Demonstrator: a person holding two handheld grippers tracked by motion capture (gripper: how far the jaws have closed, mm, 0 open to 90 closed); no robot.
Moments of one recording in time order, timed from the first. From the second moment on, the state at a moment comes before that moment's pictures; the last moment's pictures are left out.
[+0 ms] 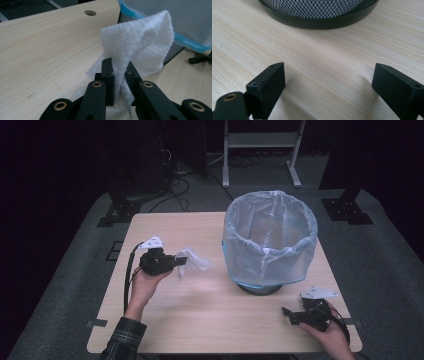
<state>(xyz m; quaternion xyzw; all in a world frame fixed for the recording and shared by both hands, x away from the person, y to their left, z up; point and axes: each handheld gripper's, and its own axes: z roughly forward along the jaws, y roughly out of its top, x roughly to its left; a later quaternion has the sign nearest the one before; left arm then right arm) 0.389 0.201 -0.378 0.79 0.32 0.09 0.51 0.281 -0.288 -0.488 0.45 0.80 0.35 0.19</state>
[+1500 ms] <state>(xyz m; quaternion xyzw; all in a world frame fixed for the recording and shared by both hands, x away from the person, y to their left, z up) 0.394 0.124 -0.243 0.78 0.23 0.11 0.57 0.281 -0.288 -0.488 0.45 0.80 0.35 0.19</state>
